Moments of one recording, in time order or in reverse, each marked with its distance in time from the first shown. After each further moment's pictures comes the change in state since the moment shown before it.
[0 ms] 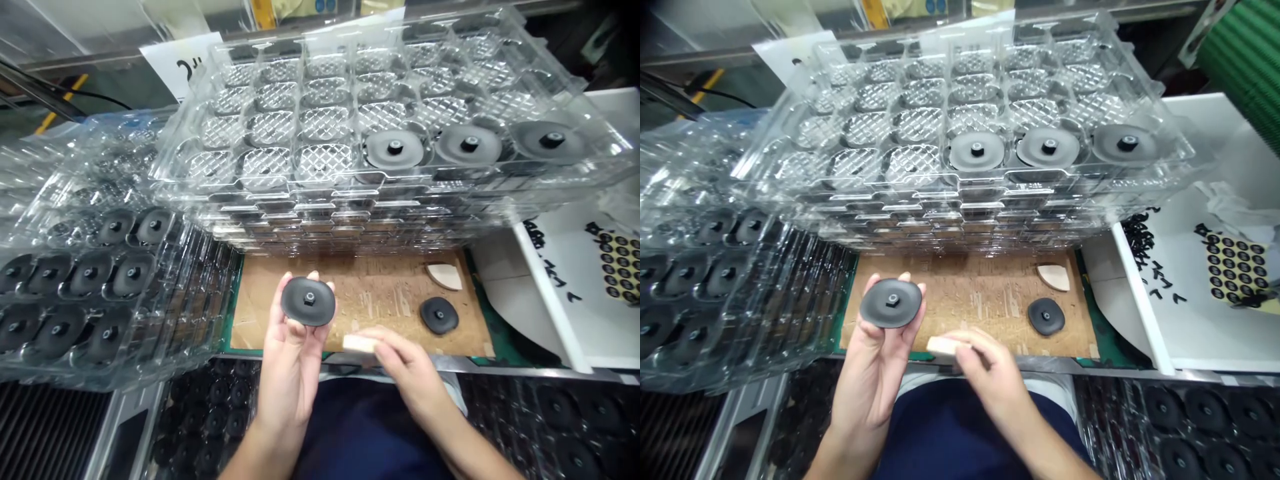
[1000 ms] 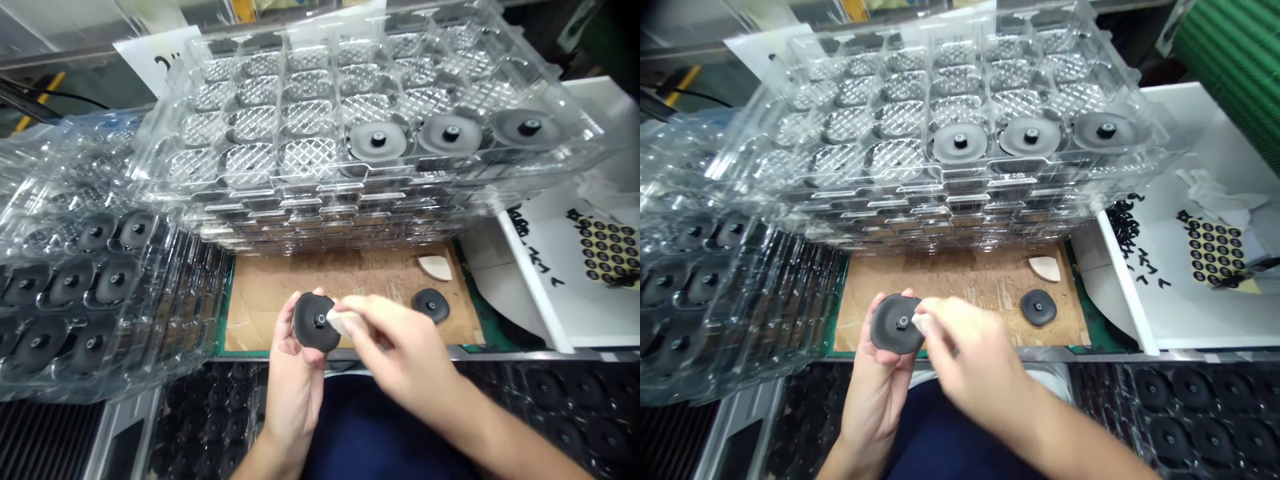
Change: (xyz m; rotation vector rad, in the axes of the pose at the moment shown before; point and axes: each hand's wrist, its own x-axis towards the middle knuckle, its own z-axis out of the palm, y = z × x) left_hand -0.013 -0.017 -0.009 0.010 -0.002 -0.035; right_hand 0.018 -0.062 0.006 -0.612 0.001 -0.450
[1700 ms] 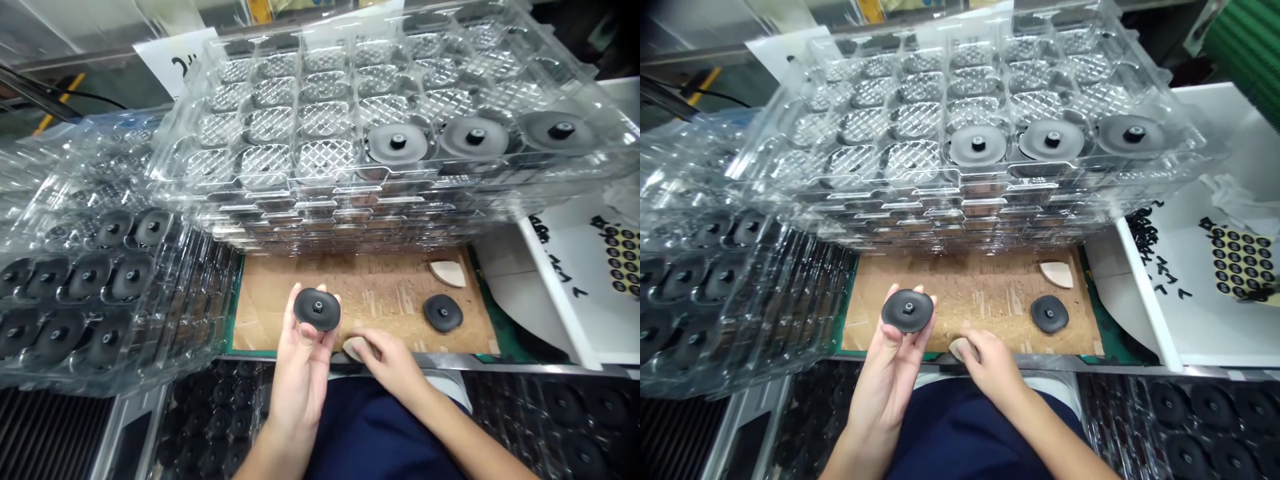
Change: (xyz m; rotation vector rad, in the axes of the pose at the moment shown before) left_hand 0.013 0.001 -0.009 -0.070 0.067 -0.076; right_hand -0.049 0.091 0.052 0.006 -0.100 0.369
